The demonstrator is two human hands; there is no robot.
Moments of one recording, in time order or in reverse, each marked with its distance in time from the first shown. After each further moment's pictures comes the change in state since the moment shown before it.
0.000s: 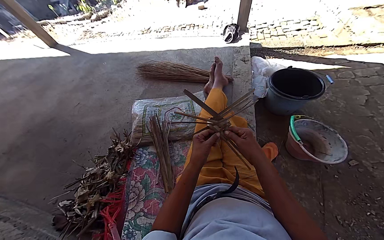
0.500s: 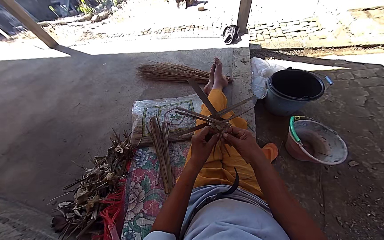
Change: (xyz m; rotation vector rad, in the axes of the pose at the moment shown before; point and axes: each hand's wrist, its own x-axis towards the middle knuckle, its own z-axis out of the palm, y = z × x) left_hand 0.014 -0.021 -0.015 0.438 -0.067 0.464; right_hand -0.002 0.000 0.006 0.341 0.001 0.085
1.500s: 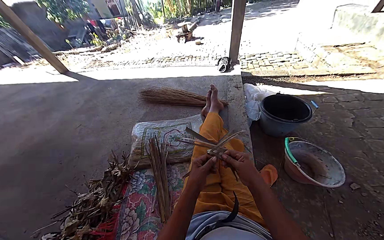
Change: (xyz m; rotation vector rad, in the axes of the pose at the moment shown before) left_hand -0.007 0.021 -0.001 -0.584 -0.053 -0.481; right_hand -0.003 -0.004 0.002 0.062 0.007 -0.001
